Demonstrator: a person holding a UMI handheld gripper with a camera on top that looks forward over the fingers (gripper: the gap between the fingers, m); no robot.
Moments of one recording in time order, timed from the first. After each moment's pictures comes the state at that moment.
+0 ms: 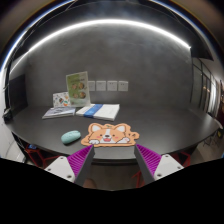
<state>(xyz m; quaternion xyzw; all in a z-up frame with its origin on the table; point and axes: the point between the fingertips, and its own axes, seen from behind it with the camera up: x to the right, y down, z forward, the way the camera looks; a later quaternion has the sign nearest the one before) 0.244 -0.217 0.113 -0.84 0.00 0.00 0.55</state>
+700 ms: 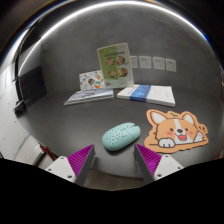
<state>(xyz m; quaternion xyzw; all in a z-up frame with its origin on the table) 0.014 -0.098 -0.008 -0.86 -0.09 0.12 0.48</state>
